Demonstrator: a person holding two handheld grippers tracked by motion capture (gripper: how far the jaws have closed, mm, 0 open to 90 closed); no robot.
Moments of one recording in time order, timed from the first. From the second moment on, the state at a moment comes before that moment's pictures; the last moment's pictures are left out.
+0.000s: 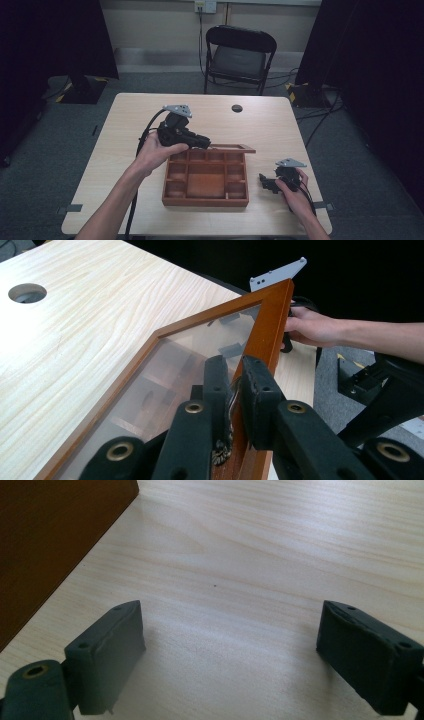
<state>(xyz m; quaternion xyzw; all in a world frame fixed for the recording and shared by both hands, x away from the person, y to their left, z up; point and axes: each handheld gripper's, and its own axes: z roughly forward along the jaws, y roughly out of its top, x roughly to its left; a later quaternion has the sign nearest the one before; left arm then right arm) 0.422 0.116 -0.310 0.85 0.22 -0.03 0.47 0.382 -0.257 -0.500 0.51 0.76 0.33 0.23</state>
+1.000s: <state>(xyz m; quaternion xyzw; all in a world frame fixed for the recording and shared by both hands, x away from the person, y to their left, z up) 0.432 0.118 -0.304 0.85 0.22 -0.03 0.48 0.382 -0.257 -0.500 0.51 0.76 0.33 0.23</state>
